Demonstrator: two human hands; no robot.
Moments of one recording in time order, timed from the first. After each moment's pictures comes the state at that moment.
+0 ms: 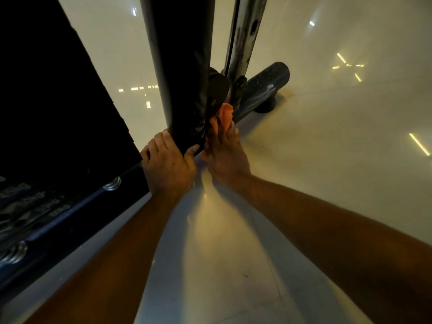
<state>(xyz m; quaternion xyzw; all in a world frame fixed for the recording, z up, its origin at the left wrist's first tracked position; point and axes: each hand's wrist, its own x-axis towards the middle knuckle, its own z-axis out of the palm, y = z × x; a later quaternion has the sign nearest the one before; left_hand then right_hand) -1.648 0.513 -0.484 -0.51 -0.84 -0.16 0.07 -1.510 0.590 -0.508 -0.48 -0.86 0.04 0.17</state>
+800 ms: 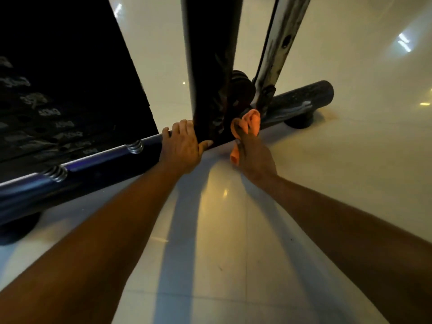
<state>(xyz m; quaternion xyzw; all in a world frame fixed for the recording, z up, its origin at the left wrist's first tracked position) -1.658 0.513 -0.473 -0.53 -0.85 -0.02 0.00 -1.456 0.625 -0.498 -0.38 -0.87 0.25 0.17</state>
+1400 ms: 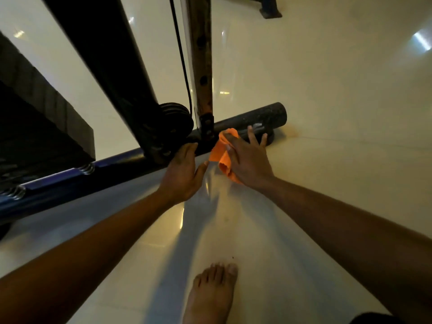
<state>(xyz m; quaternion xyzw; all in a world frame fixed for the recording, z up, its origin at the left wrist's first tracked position) -1.507 0.575 -0.433 -0.51 -0.82 -0.23 -0.13 -1.346 0.727 -0.432 -0.34 -0.92 0.16 0.13</state>
